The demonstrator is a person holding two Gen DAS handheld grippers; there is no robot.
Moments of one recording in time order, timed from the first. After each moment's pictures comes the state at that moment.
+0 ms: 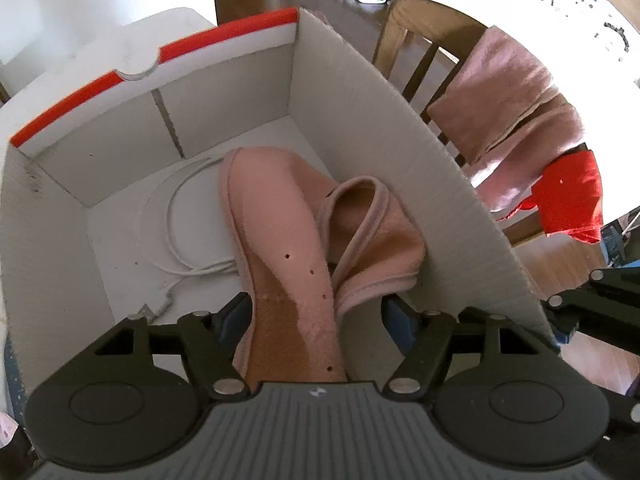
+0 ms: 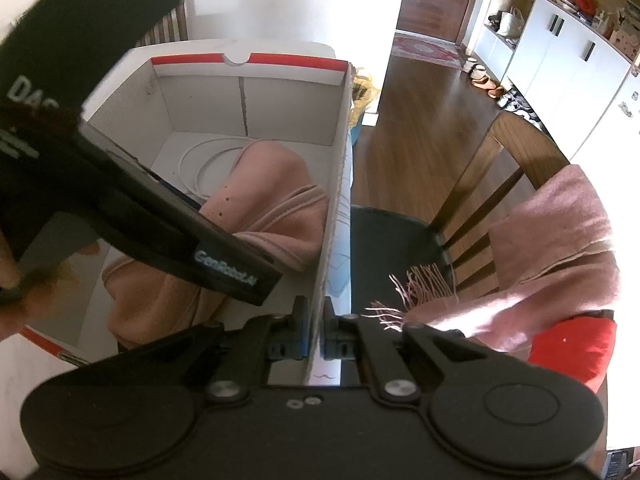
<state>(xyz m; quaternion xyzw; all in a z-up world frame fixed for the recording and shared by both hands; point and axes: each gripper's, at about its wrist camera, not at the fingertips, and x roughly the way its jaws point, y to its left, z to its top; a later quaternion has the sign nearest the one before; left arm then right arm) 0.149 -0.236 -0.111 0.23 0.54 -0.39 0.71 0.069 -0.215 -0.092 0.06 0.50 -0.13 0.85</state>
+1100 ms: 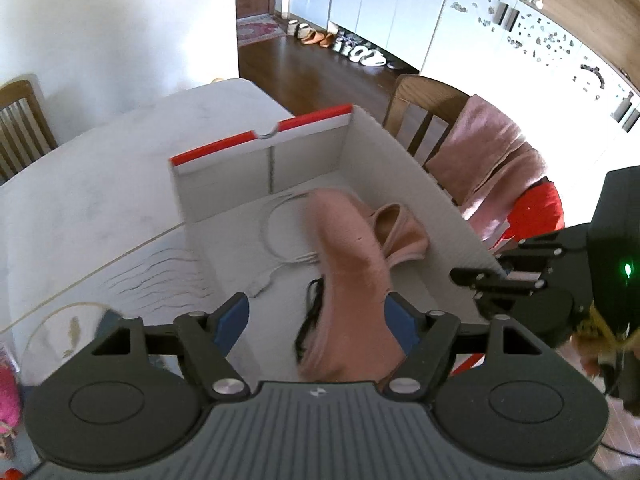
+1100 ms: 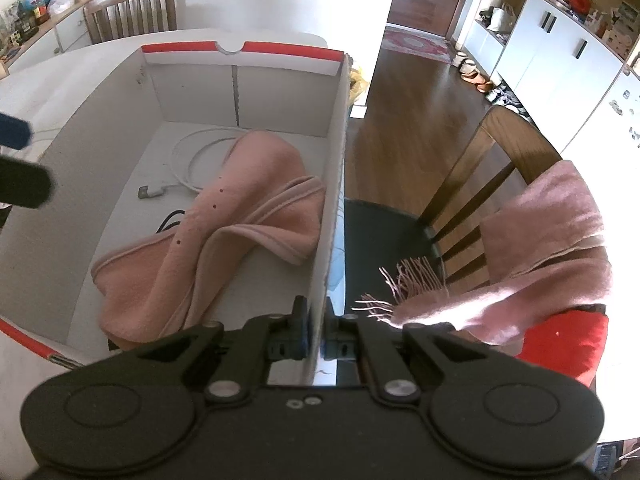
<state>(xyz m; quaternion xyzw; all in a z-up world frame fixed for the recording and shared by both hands) 0.144 -0.125 -0.016 0.19 0.47 -0.40 0.76 0.076 -0.208 -0.099 0.05 0.51 -0.15 0.84</state>
